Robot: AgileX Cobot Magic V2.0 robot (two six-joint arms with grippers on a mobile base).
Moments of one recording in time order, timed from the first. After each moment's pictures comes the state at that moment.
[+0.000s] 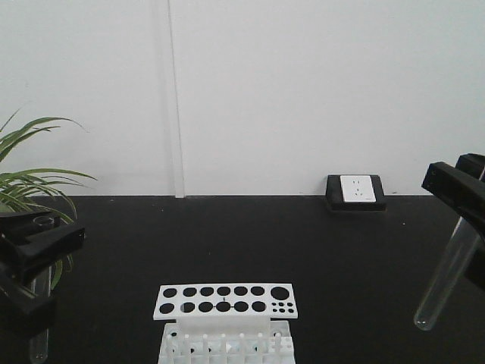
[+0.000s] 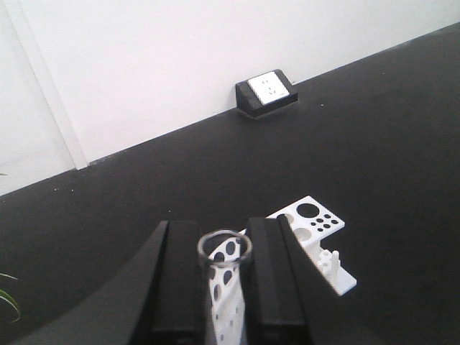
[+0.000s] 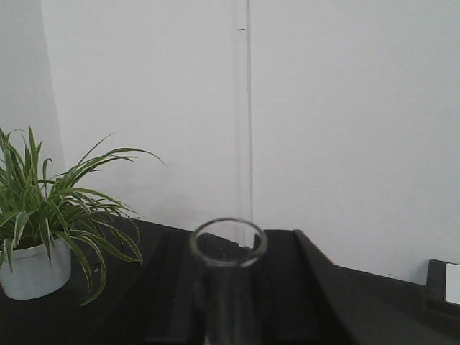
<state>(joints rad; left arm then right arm) -0.43 0.90 -0.92 -0.15 0.35 0.17 0.28 0.80 -0.83 -1.76 -0.23 1.80</state>
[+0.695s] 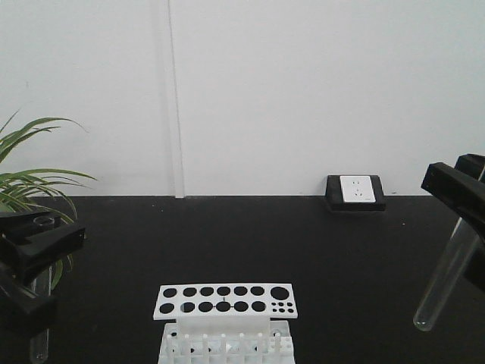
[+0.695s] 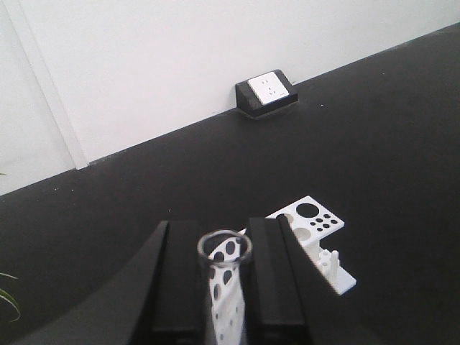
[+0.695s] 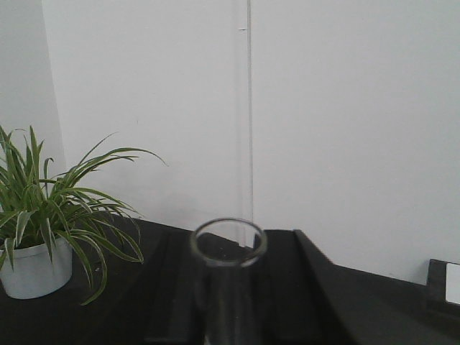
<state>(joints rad) -0.43 0.91 -0.92 -0.15 0.35 0.17 0.28 0.80 -0.83 -1.76 -0.23 1.80</state>
